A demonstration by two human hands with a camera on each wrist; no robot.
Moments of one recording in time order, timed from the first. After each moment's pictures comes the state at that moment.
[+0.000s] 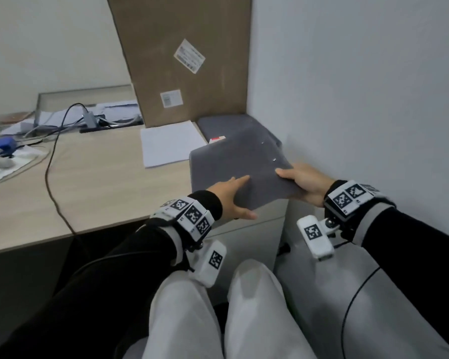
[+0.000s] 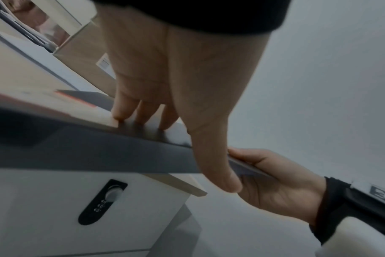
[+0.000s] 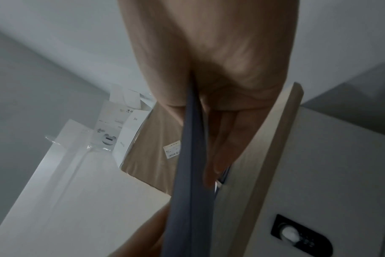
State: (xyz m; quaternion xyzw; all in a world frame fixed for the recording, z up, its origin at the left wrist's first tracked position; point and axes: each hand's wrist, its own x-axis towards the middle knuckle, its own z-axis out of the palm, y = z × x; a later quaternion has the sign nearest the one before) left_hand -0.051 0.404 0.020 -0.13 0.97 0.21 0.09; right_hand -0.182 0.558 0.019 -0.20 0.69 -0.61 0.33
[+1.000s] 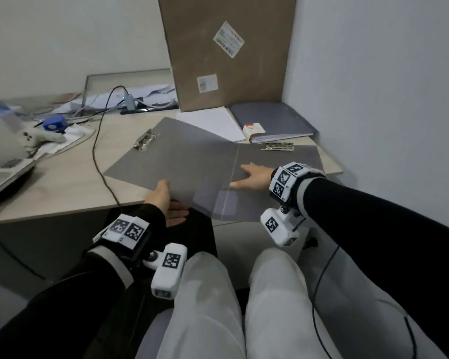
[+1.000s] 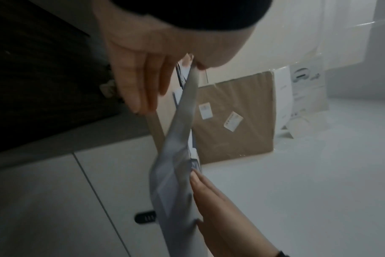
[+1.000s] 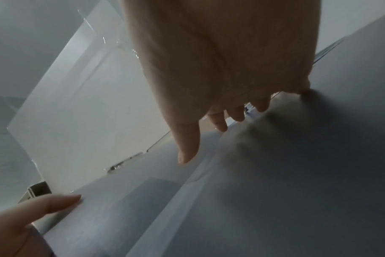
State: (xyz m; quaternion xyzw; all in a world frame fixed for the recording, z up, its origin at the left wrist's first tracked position) left_hand 0.062 0.296 -0.022 -0.52 0.54 0.65 -0.15; right_hand -0.120 0.429 0.006 -0.39 0.88 -0.07 0.26
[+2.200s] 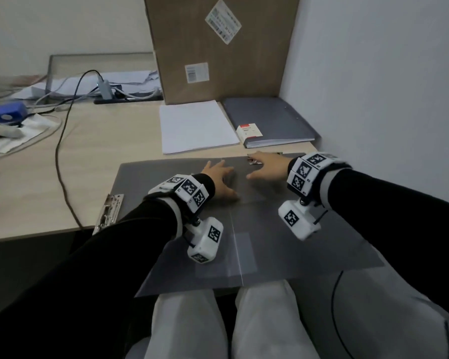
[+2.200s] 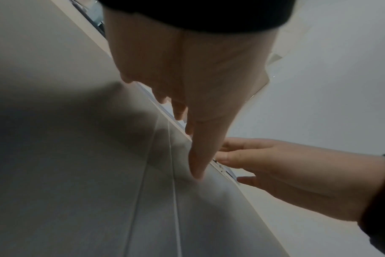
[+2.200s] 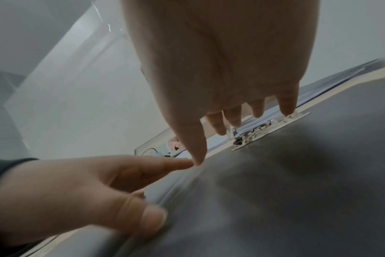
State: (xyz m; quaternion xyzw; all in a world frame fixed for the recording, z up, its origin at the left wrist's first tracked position) left_hand -0.086 0.293 -0.011 -0.24 0.94 0.20 0.12; right_hand -0.214 0.401 0.004 -0.42 0.88 -0.09 0.19
